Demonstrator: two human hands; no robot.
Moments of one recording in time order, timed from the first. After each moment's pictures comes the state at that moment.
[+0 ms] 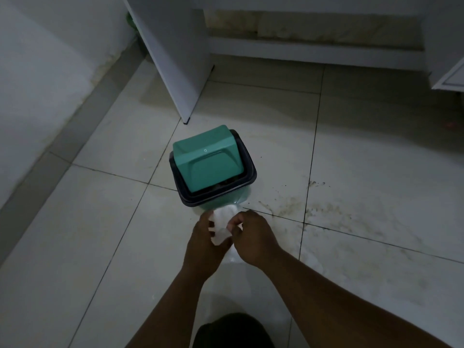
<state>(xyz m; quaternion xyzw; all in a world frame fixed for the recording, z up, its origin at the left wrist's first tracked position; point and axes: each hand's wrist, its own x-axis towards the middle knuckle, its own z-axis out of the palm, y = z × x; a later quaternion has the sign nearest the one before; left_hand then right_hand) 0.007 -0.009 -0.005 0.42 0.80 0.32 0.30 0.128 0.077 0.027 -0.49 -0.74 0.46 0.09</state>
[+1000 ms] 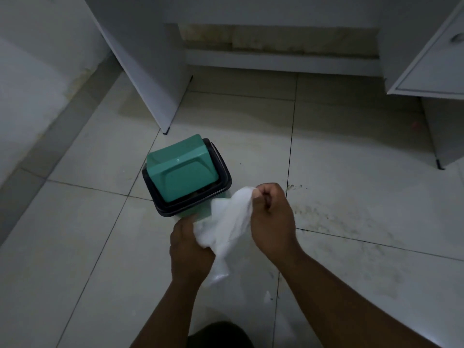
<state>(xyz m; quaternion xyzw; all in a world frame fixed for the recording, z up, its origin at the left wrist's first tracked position) 0.037 0.004 0.000 0.40 0.85 0.29 0.17 0.188 0.116 0.090 -0.54 -0.61 0.44 0.37</state>
